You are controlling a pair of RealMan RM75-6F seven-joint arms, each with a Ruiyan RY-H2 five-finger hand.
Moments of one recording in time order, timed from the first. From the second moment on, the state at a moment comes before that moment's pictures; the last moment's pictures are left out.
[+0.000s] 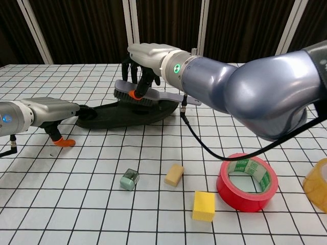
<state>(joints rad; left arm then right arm) -0.81 -1.52 -0.11 -1.37 0.69 0.74 0.72 1.18 -1.88 0.42 -1.22 -0.79 0.89 -0.57</state>
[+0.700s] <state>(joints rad) -0.85 -1.54 -0.06 -1.33 0.67 0.73 0.66 1.17 -1.94 0.35 -1.06 -0.85 0.92 -0.57</state>
